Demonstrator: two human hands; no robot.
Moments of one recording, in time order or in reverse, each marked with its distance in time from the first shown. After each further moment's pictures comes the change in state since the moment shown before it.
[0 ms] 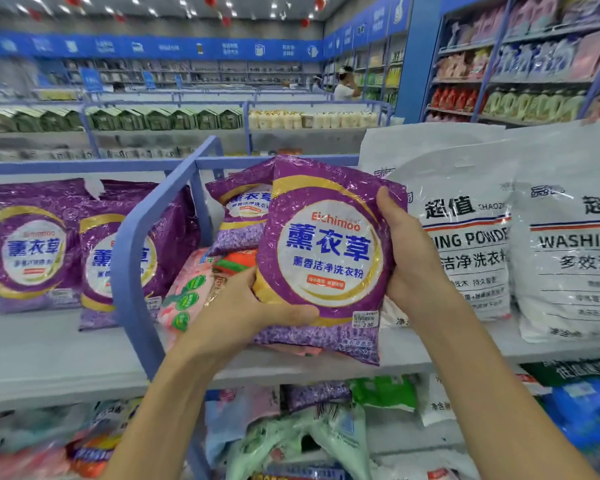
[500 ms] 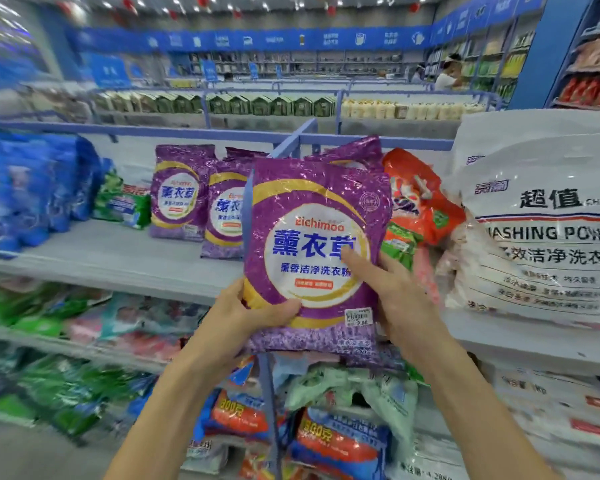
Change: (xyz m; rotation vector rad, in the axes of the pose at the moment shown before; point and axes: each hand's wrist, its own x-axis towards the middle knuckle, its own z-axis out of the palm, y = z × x) left_hand -0.140 -0.027 -0.025 -0.211 0.353 -0.083; right_hand -0.099 0.080 0.031 -0.253 -0.411 0.074
